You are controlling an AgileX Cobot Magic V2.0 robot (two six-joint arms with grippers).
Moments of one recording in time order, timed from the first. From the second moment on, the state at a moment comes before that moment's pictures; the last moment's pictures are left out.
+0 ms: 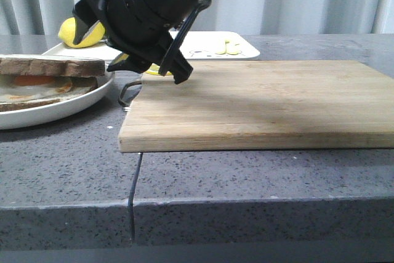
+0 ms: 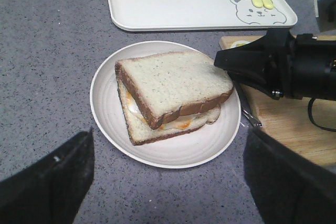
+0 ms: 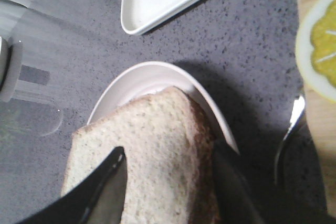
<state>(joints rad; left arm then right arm) -0.08 0.59 -0.85 -0.26 0.90 -0.01 0.82 1.85 -1.27 1.83 -0.02 -0.77</state>
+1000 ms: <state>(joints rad) -0.08 0.59 -0.85 -0.26 0.90 -0.01 0.38 1.28 -1.18 0.52 0.33 -0.40</state>
